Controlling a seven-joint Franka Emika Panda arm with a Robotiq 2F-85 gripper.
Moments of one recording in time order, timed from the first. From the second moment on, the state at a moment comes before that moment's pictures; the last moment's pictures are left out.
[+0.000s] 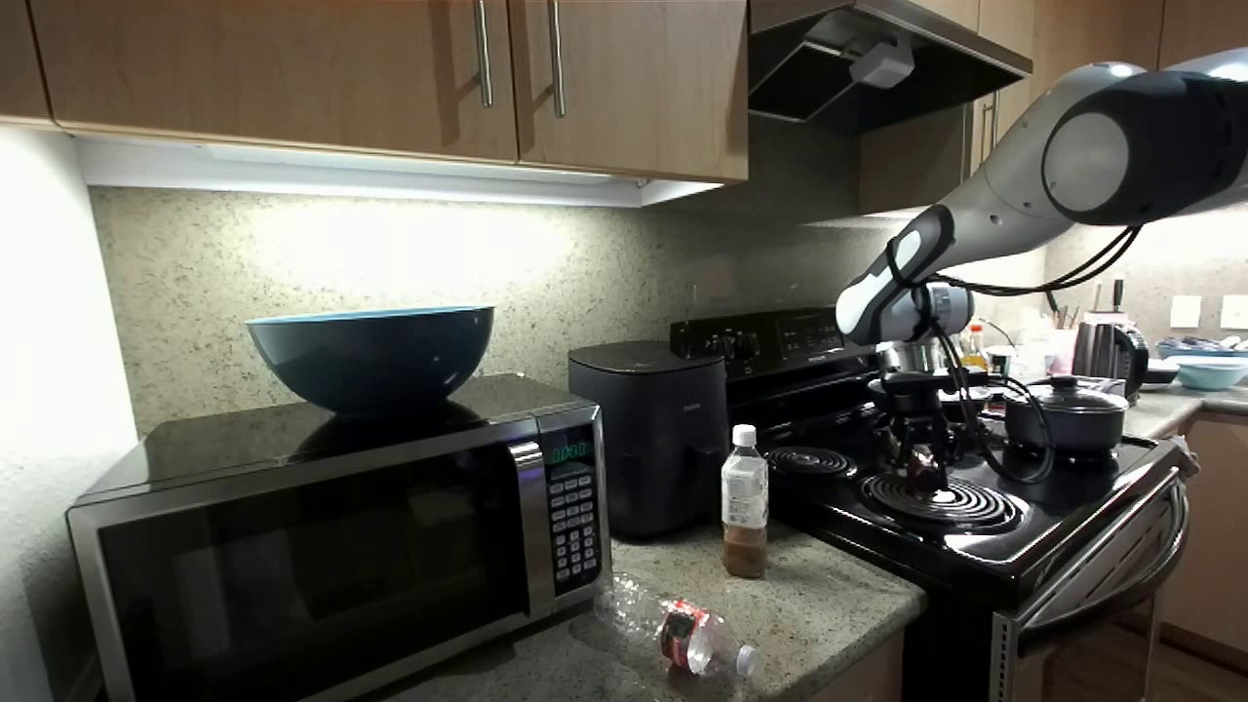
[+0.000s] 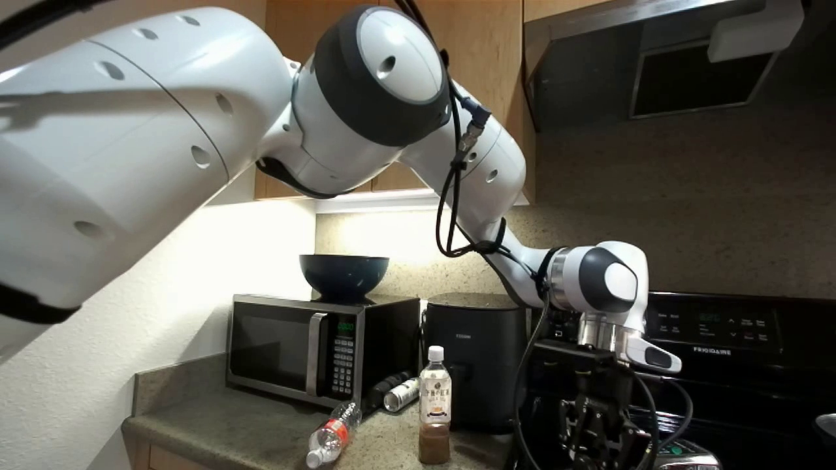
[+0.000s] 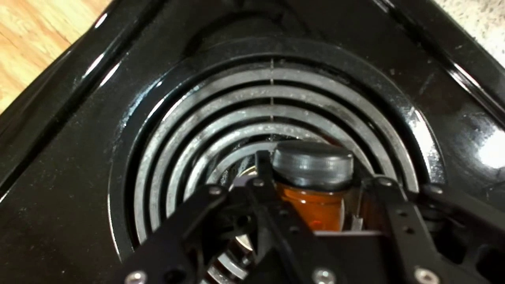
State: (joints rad) arm -0.36 0.67 -0.26 -1.51 0.15 1.87 0.22
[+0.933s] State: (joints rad) arm -0.36 0.36 -0.19 -1.69 0.18 1.71 -0.04
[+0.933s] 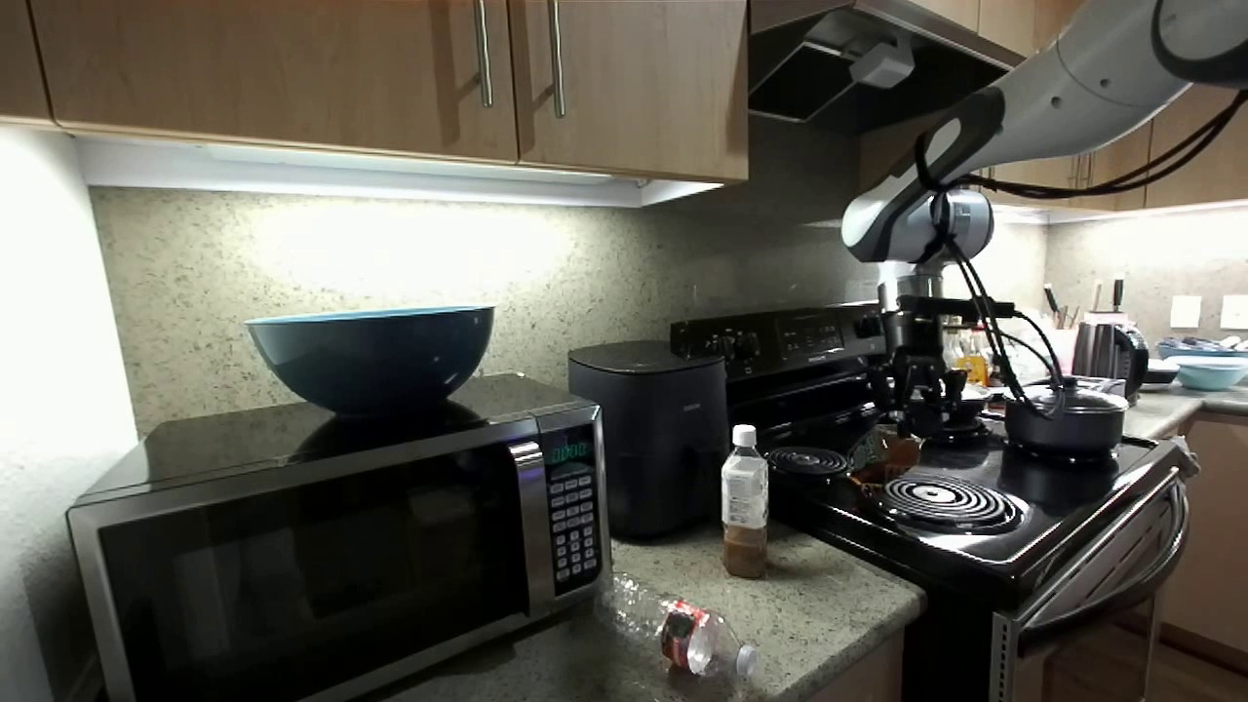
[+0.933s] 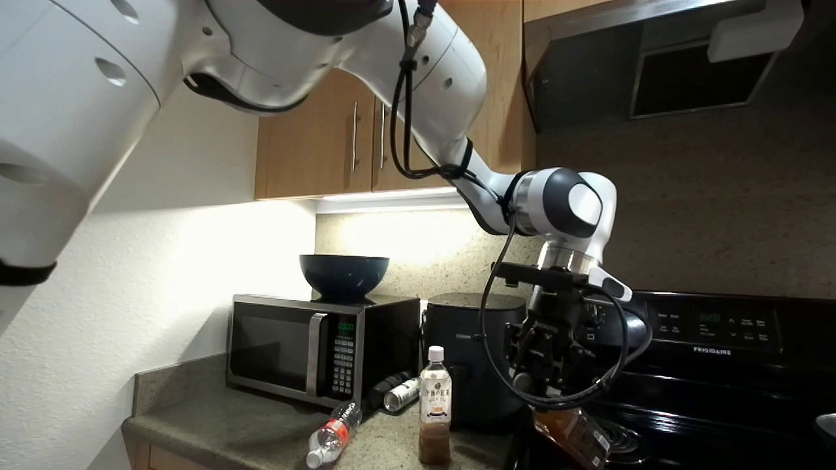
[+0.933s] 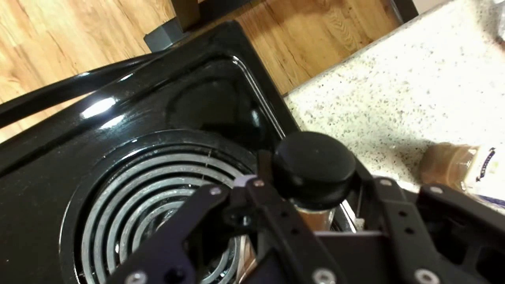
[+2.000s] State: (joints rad) arm -0.23 0.38 -0.17 -1.63 -0.01 1.57 -0.09
